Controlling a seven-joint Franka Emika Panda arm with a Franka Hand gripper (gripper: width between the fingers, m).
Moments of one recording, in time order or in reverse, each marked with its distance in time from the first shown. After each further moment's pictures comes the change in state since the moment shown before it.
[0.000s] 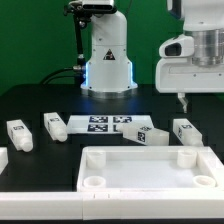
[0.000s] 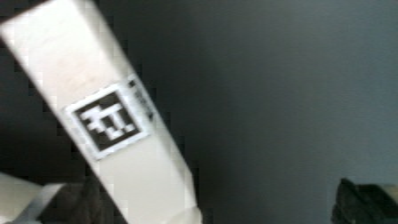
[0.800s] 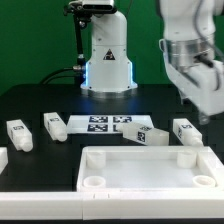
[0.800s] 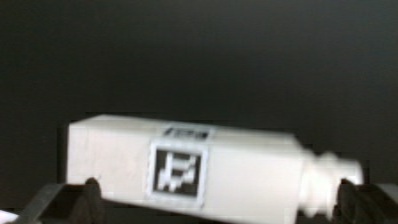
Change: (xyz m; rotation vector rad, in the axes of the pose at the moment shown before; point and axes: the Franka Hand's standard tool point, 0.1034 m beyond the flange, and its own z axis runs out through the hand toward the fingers) arm -0.003 0.004 0.000 -0.026 -0.077 0.903
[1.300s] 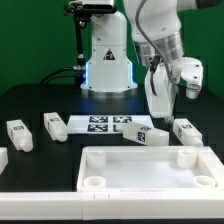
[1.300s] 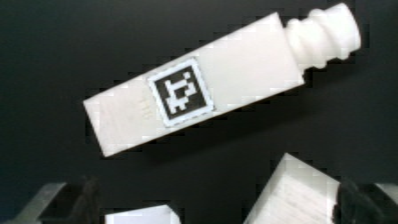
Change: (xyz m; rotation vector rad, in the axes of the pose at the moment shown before) arm 0.060 0.025 -0.012 -0.070 -0.132 0.617
